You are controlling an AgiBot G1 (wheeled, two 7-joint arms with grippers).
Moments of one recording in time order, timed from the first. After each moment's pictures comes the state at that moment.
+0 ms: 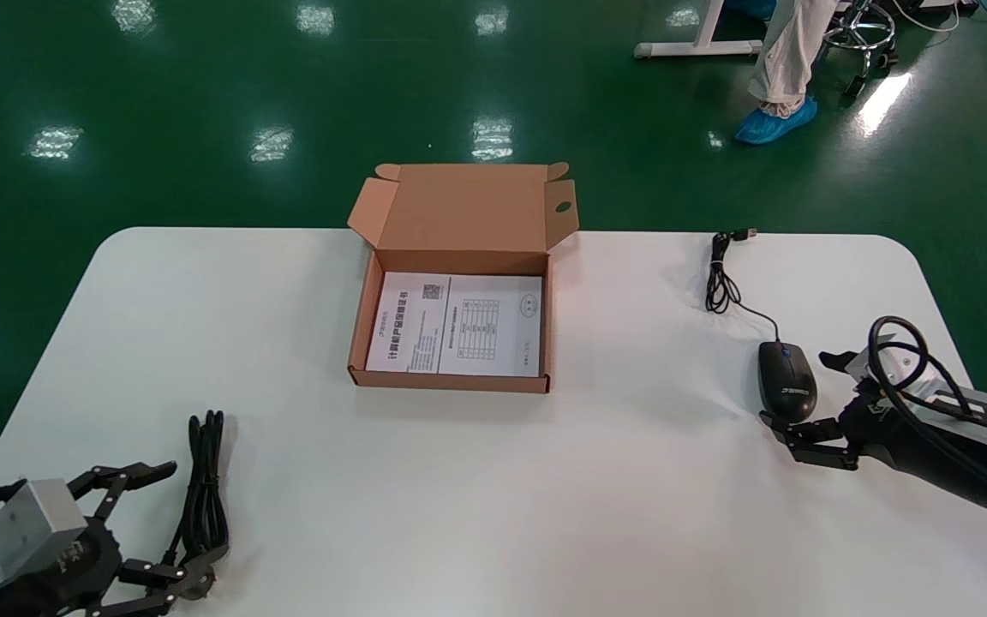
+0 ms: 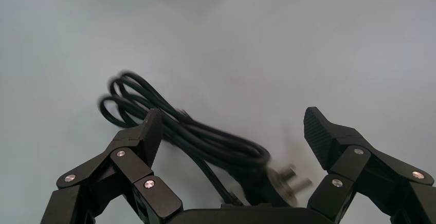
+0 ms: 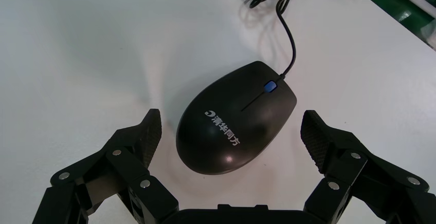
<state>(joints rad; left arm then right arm) -0.19 0.45 0.02 -1.34 0.86 0.79 0.19 0.91 -0.68 -0.37 0.97 -1.32 -0.76 0.07</state>
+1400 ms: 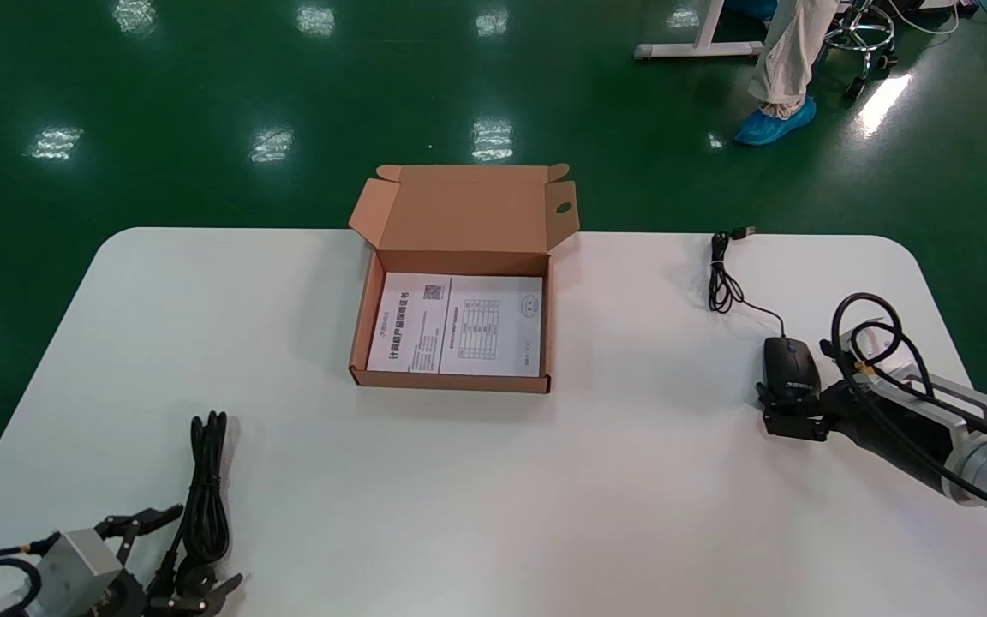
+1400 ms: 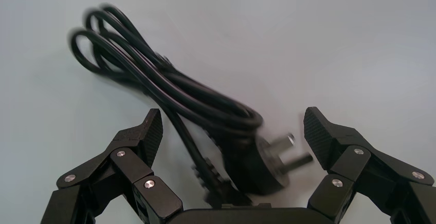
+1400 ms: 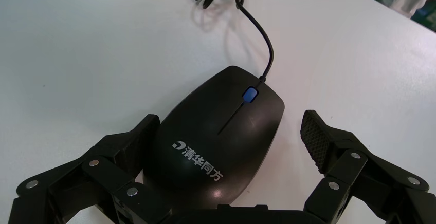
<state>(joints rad) -0.09 0.57 0.01 -1.35 0.89 0.63 0.24 0.90 -0.79 -0.41 0.93 -1.41 -0.55 0.23</state>
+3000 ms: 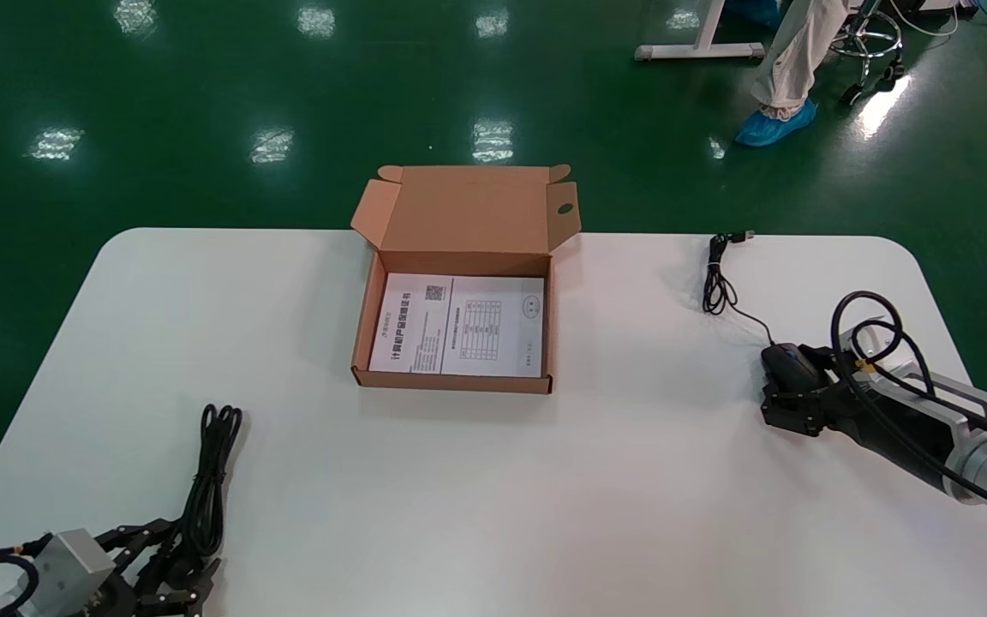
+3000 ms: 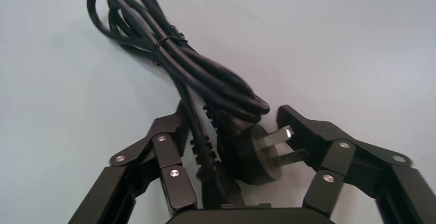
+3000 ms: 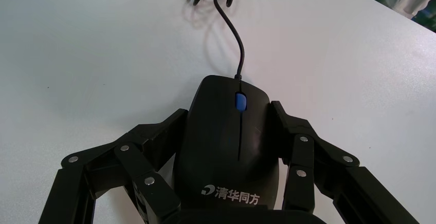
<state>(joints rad) -0.08 0.57 0.04 -1.34 0.91 0.59 0.21 0.91 -0.79 -0.42 0.93 -1.43 -0.55 0.26</state>
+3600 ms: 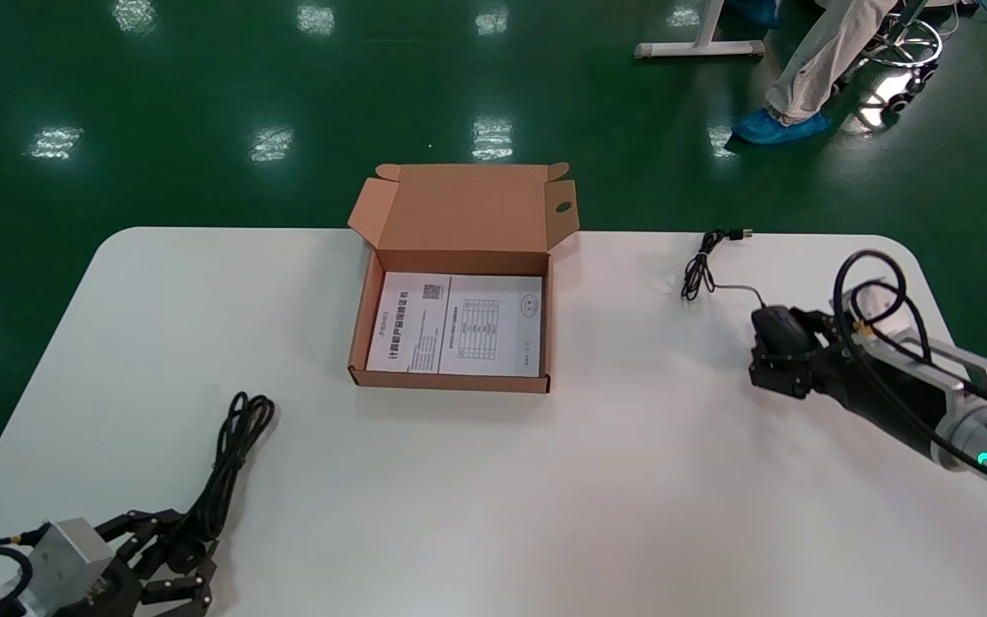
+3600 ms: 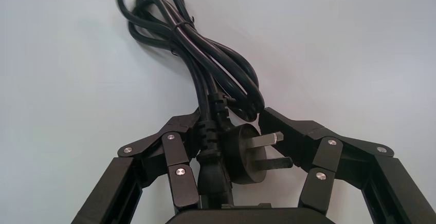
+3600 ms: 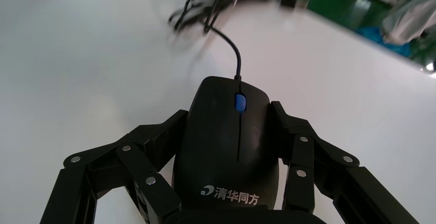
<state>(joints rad) -0.10 0.60 0.00 -1.33 0.87 0.63 0.25 0.94 -0.80 -0.40 1.01 -1.41 -0.51 0.32</state>
